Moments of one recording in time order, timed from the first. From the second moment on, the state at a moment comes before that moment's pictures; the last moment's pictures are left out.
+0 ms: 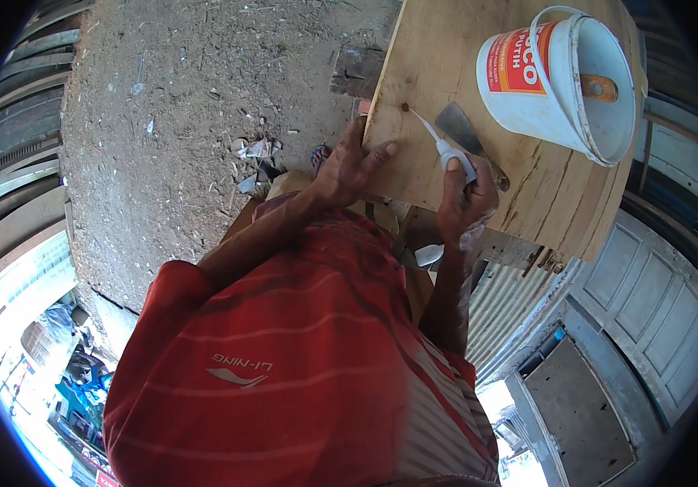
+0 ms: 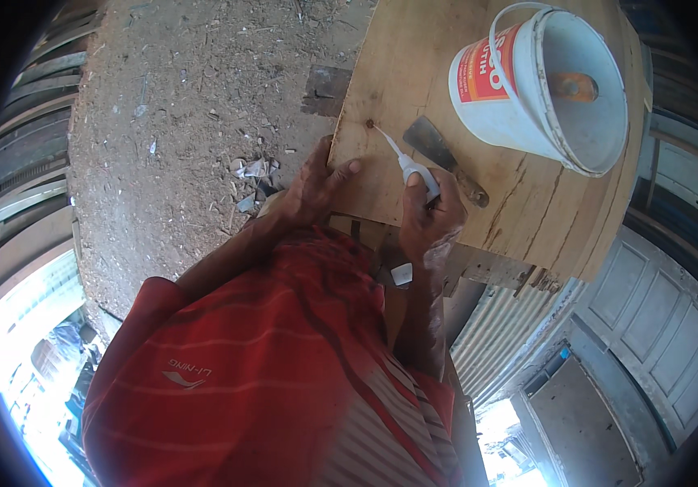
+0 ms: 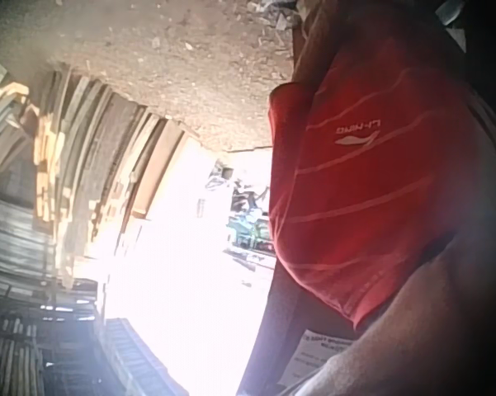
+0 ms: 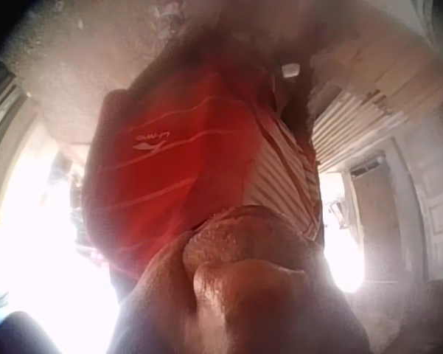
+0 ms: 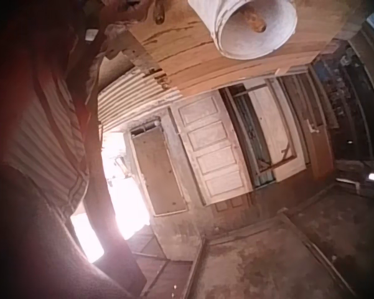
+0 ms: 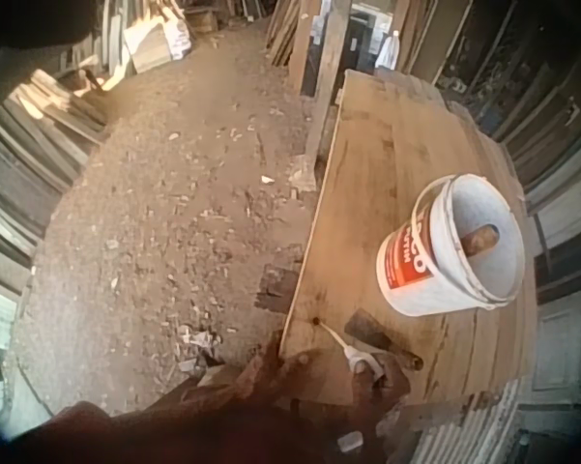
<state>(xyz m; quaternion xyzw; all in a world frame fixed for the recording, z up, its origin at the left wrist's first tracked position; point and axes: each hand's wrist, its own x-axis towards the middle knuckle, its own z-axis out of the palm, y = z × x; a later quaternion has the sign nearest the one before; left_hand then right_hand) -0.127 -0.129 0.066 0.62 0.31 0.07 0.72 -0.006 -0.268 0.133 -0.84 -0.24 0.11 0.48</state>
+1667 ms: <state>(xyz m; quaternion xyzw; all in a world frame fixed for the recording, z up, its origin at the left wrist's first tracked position) -0.125 0.038 0.015 0.74 0.07 -0.23 0.63 -0.098 -0.258 0.128 -0.53 0.17 0.04 0.83</state>
